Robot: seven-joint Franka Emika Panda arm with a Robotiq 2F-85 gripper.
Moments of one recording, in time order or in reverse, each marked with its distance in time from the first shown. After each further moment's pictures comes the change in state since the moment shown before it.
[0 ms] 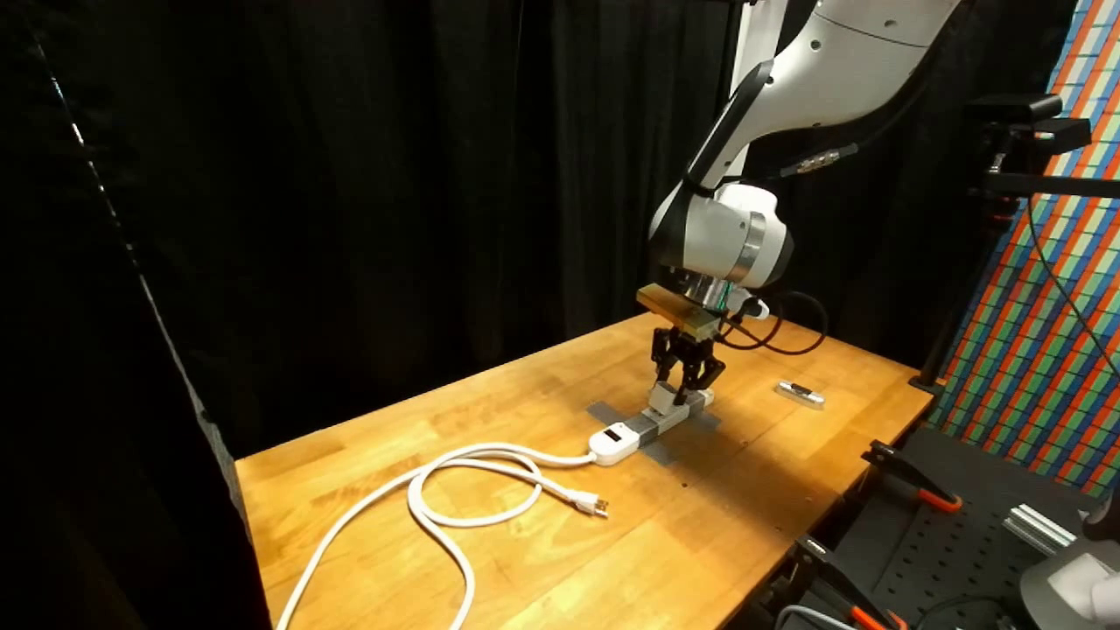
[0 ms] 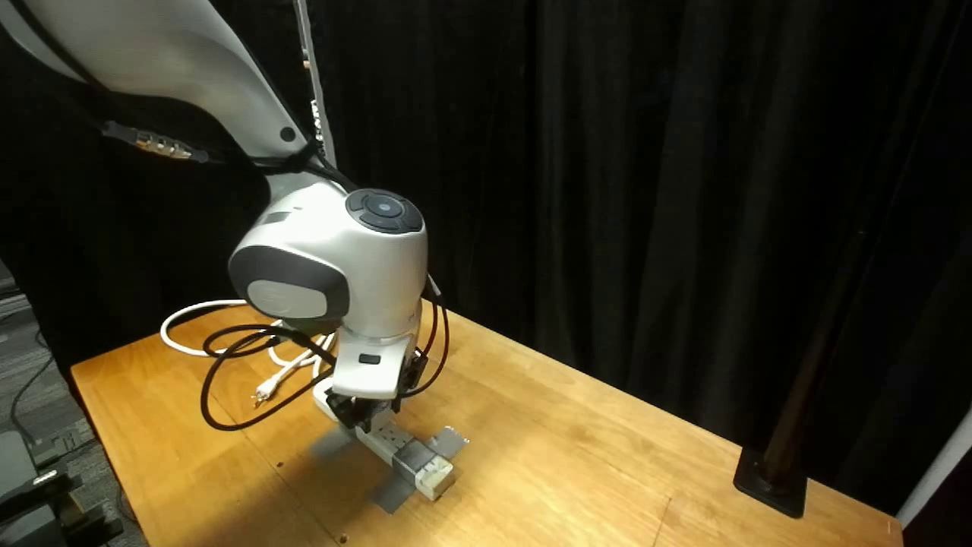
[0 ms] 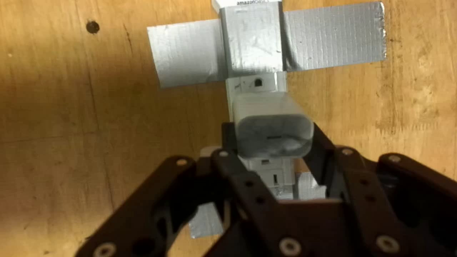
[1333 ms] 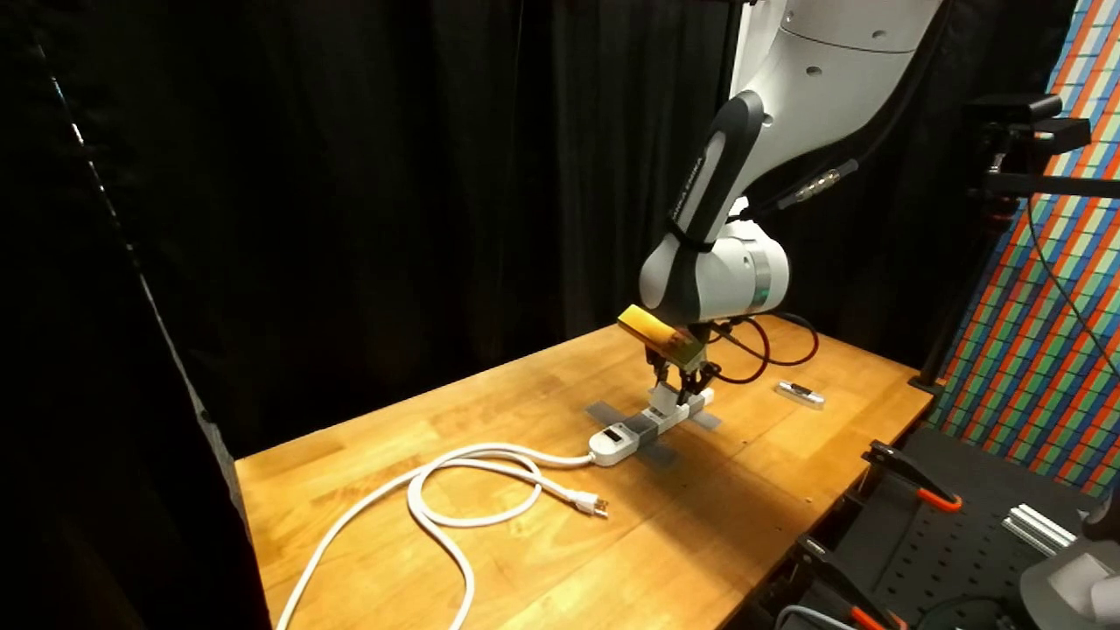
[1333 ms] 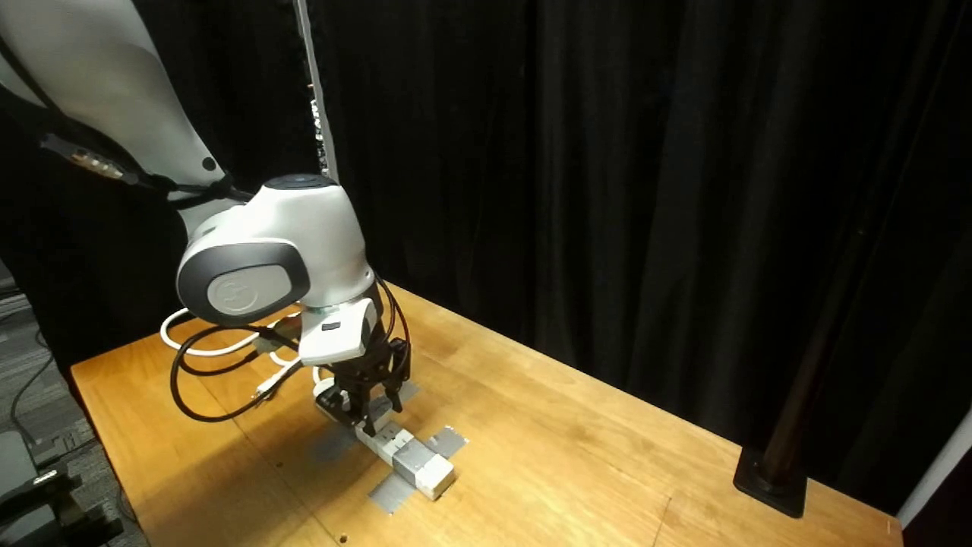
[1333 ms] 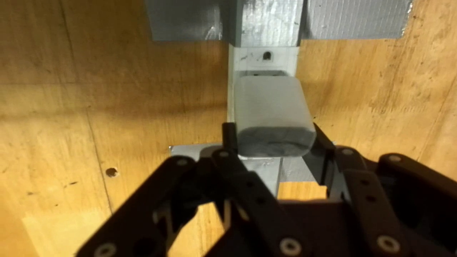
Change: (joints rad) arm 0.371 0.021 -0.239 -0.098 -0.320 0.255 0.335
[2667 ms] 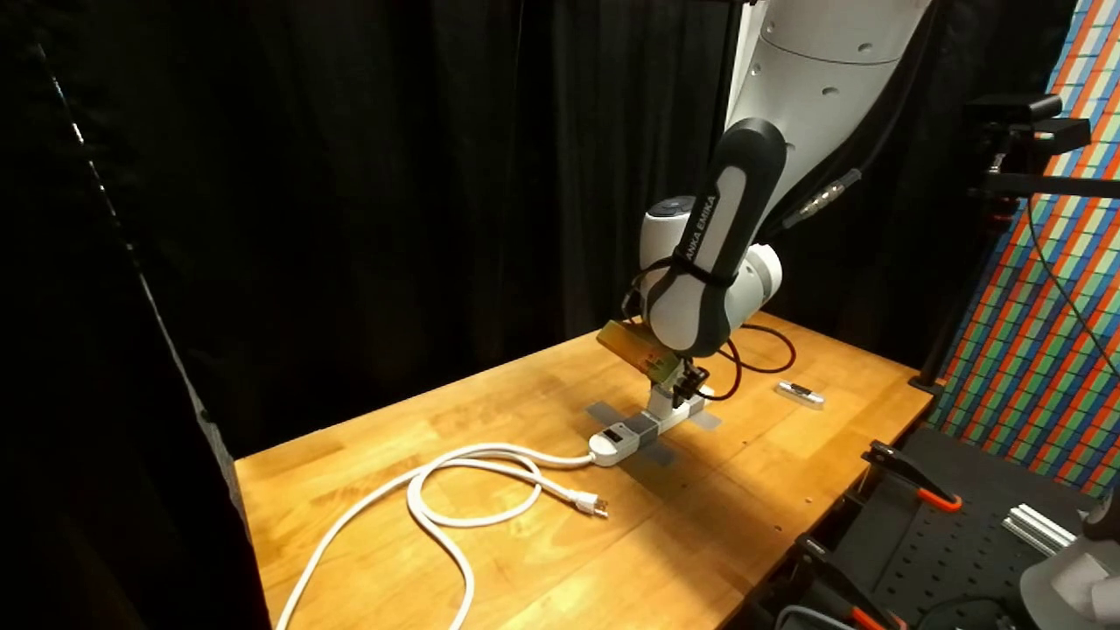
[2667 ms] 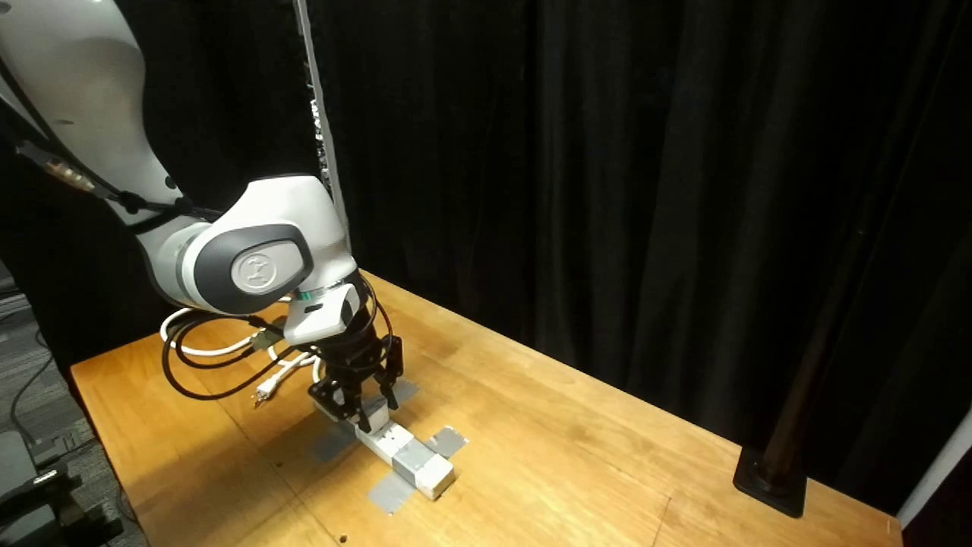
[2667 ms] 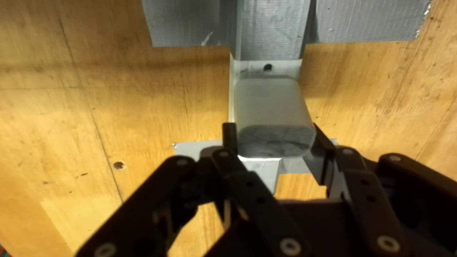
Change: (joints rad) arm 0.192 0.050 -0.155 0.017 -0.412 -0.041 0.479
